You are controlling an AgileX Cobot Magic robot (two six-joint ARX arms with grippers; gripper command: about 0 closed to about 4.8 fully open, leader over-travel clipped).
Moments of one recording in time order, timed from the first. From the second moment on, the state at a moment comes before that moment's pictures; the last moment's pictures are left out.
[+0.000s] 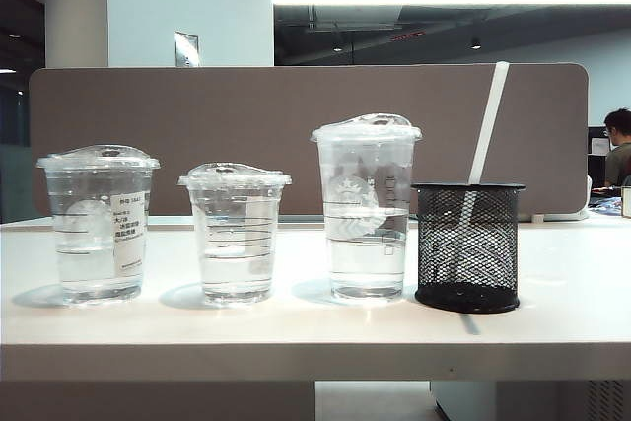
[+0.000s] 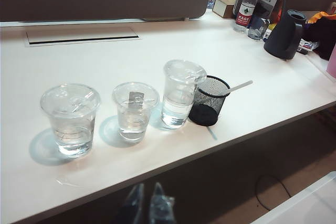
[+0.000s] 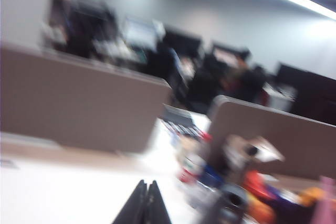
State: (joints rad) left arm -0.08 0.04 1.09 -1.25 0.49 -0.06; right arm 0.06 0.49 1.13 -0.46 0.29 -0.40
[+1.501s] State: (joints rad) left arm -0.07 0.04 1.09 -1.31 0.45 -0.04; right arm 0.03 1.37 0.11 1.05 -0.17 0.26
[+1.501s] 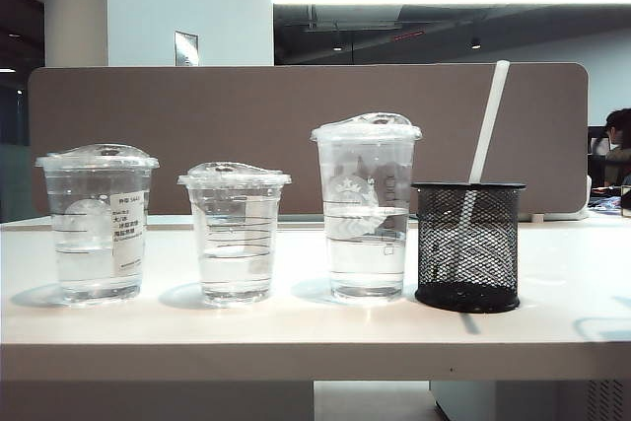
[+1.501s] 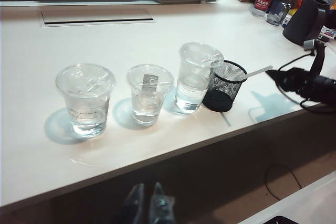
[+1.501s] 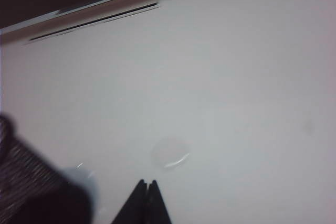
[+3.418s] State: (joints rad) left arm -0.07 0.04 1.09 -1.30 0.43 -0.04; right arm 0.47 1.37 0.20 1.18 -0.10 0.05
